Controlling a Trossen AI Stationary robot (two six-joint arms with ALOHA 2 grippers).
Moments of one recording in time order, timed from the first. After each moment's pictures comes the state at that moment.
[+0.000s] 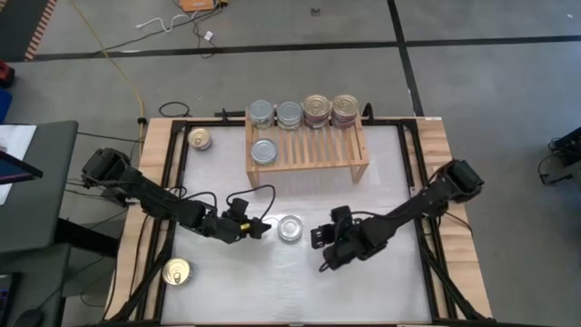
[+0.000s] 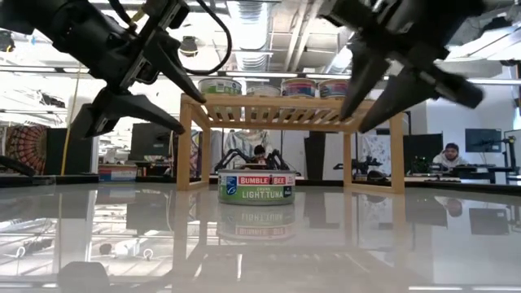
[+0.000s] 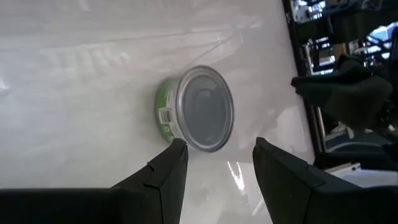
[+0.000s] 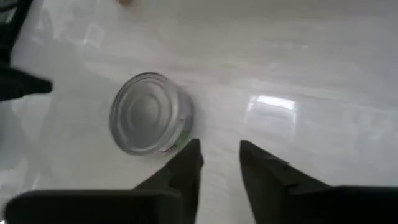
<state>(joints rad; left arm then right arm) -0.41 1.40 0.66 0.15 -0.52 -1.53 0.50 1.72 1.16 -0.67 0.65 1.76</state>
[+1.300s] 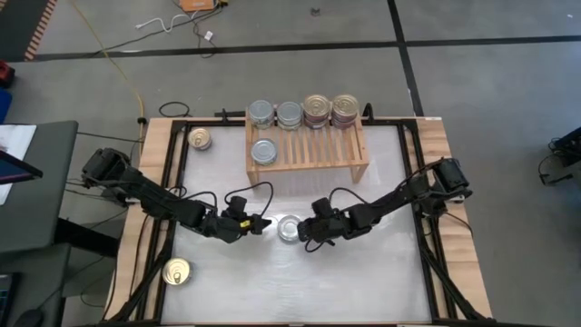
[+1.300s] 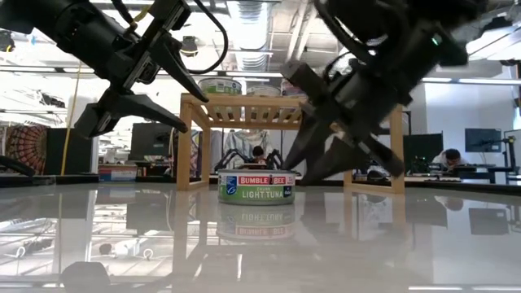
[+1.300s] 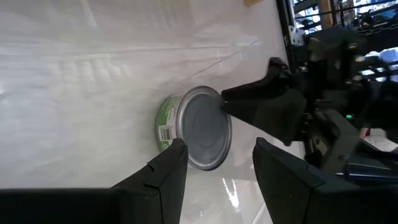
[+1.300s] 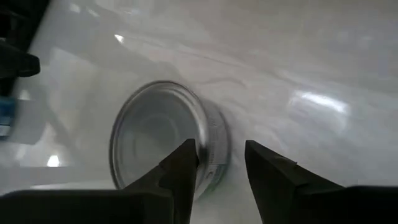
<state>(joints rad) -0.41 1.40 0.66 0.15 -0.59 -1.58 0.30 1.82 0.94 0.00 0.45 1.33</state>
